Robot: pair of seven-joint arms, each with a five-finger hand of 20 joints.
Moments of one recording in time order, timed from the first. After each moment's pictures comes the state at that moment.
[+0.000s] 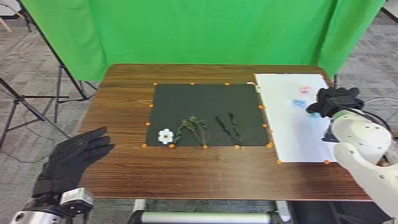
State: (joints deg) left arm 152.9 -43.2 -104.8 -132.7 34.3 17.5 24.1; right arm -83.2 -37.8 69.7 -98.5 -131.4 -11.2 32.5
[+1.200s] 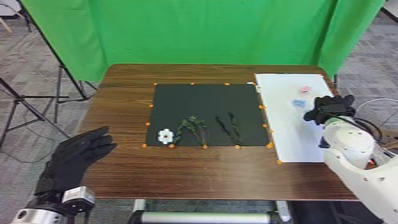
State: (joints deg) left arm 152.0 -41.6 -104.0 -132.1 33.3 17.6 24.6; right arm -80.8 -39.3 63.6 -94.1 -135.5 -11.1 35.3
